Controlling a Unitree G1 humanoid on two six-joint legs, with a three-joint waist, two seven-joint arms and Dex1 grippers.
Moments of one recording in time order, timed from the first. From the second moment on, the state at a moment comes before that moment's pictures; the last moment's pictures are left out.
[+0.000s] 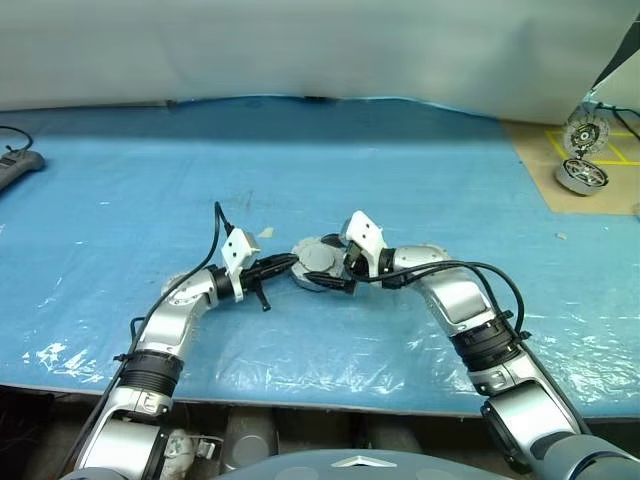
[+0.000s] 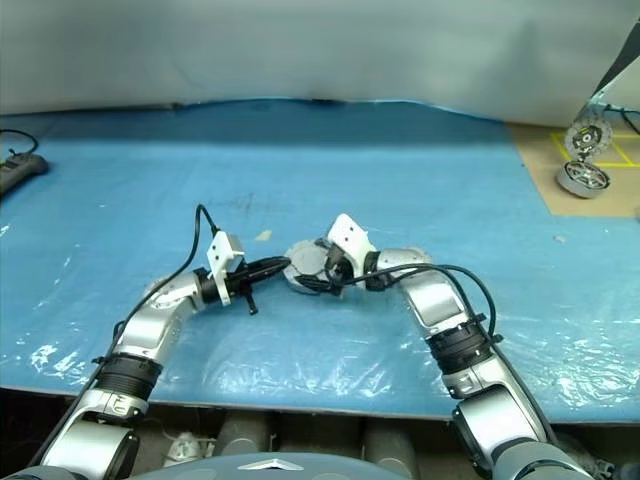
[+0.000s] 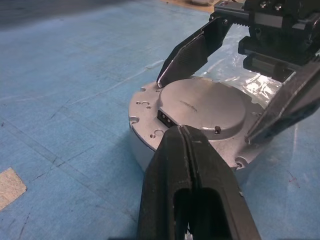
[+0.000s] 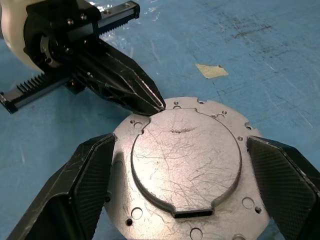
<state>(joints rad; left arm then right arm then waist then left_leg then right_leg) -0.32 0.34 -0.09 0.29 -0.26 0.00 -1.00 -0.50 -0.34 0.27 0.04 0.19 0.54 0.88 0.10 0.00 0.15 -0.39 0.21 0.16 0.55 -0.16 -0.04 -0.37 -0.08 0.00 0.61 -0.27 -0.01</state>
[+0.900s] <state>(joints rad) -0.33 0.35 -0.12 0.24 -0.26 0.04 -1.00 -0.31 -0.32 -0.14 -0.05 0.69 1.18 0.71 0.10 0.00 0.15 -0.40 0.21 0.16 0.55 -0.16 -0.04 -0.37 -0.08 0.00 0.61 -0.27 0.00</state>
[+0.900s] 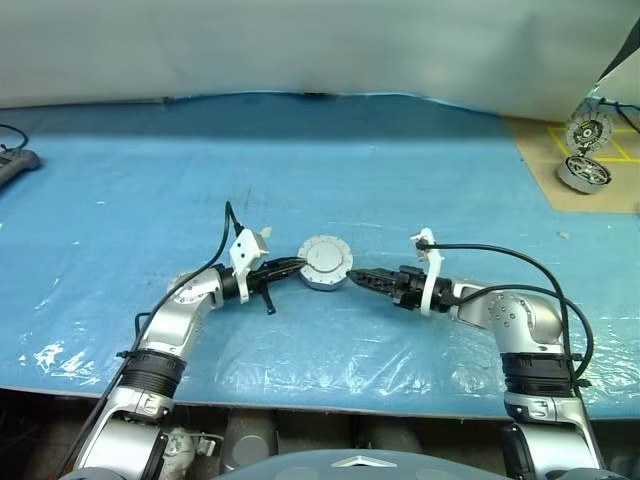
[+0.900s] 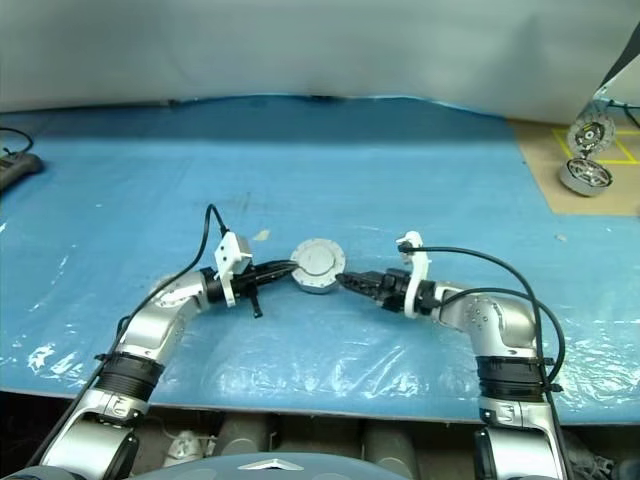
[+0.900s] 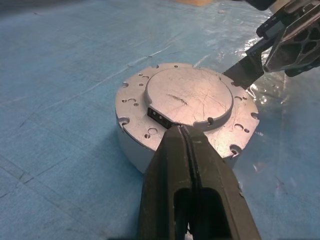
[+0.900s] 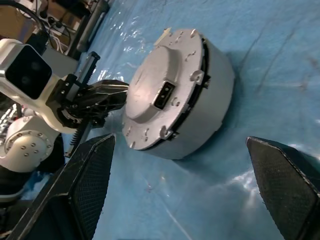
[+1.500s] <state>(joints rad) -0.33 0.36 -0.11 0.25 -0.25 0.03 -1.01 -0.33 -0.19 -0.16 0.05 0.71 1.15 0.64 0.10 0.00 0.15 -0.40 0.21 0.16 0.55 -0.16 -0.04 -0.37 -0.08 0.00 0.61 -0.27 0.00</state>
